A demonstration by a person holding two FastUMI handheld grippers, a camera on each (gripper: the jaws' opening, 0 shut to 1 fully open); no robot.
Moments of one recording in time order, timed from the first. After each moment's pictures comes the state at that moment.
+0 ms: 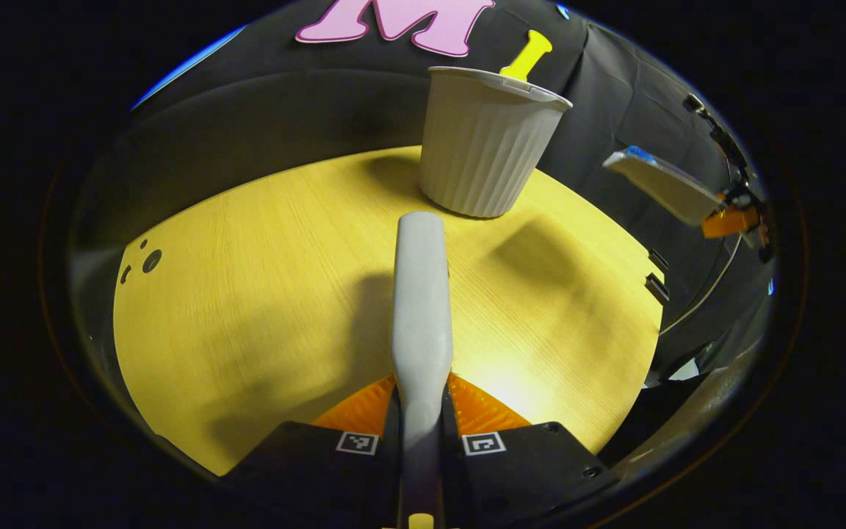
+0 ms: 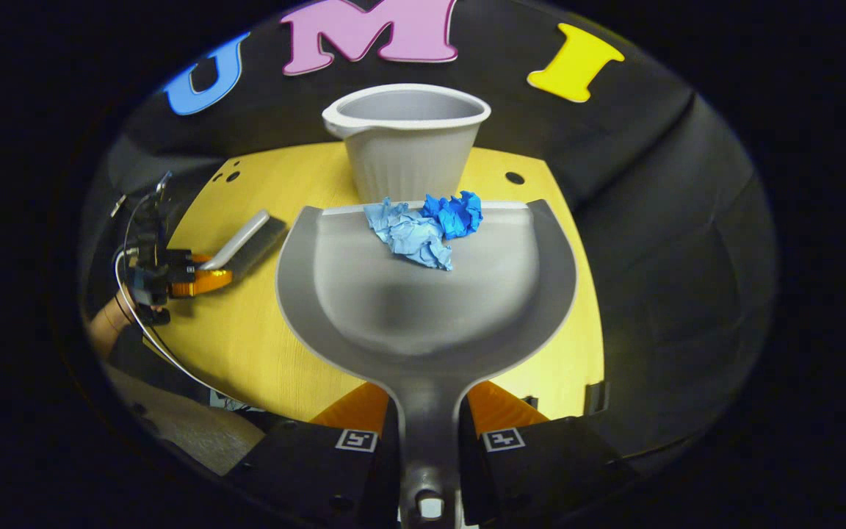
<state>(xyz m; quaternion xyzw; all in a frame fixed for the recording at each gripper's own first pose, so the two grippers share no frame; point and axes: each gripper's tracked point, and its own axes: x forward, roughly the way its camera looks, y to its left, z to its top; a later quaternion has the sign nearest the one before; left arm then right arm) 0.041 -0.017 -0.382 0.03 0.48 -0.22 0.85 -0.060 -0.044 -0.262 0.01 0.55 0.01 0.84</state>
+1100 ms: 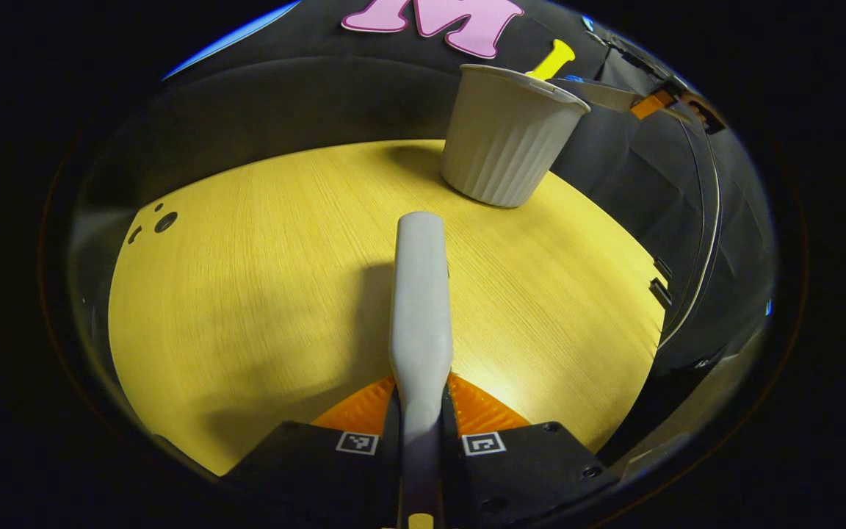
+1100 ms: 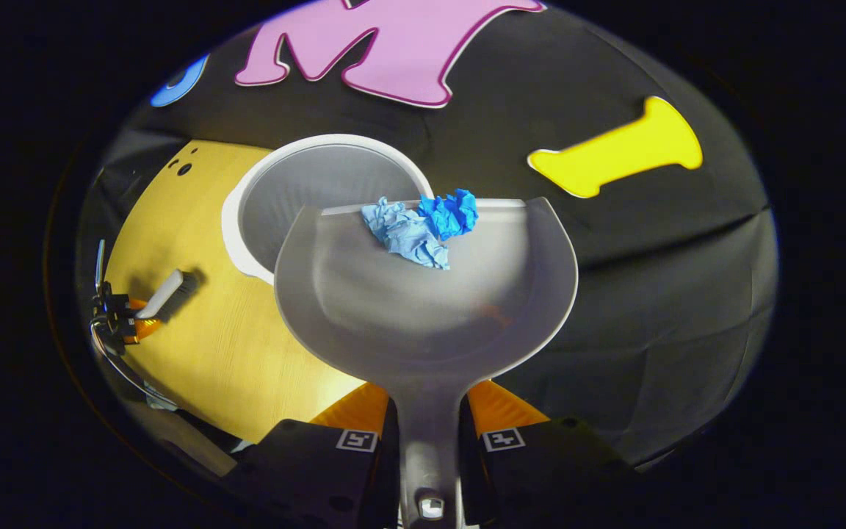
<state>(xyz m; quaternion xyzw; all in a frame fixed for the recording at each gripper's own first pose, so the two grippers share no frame) 0.020 0.007 -0.402 0.00 0.48 -0.20 0.86 0.144 -0.118 -0.214 -0.17 0.58 0.02 0.80</state>
